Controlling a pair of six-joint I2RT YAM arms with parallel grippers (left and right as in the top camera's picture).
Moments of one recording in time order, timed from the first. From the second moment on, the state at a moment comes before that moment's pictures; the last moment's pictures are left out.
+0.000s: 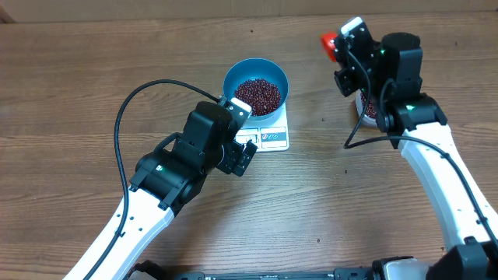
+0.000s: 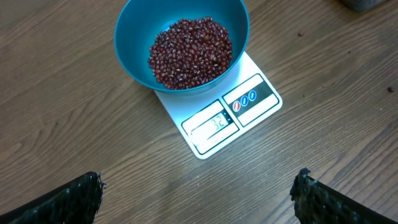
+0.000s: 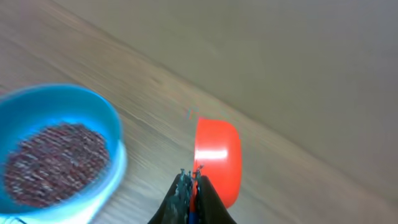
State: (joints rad) left arm -0.56 1.22 1.10 -0.71 -0.10 0.03; right arm 0.14 1.49 1.22 -0.25 -0.15 -0.39
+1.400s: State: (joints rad) left arm -0.56 1.22 1.10 -0.71 -0.10 0.03; right arm -0.11 1.70 1.22 -0.57 -0.01 -0.12
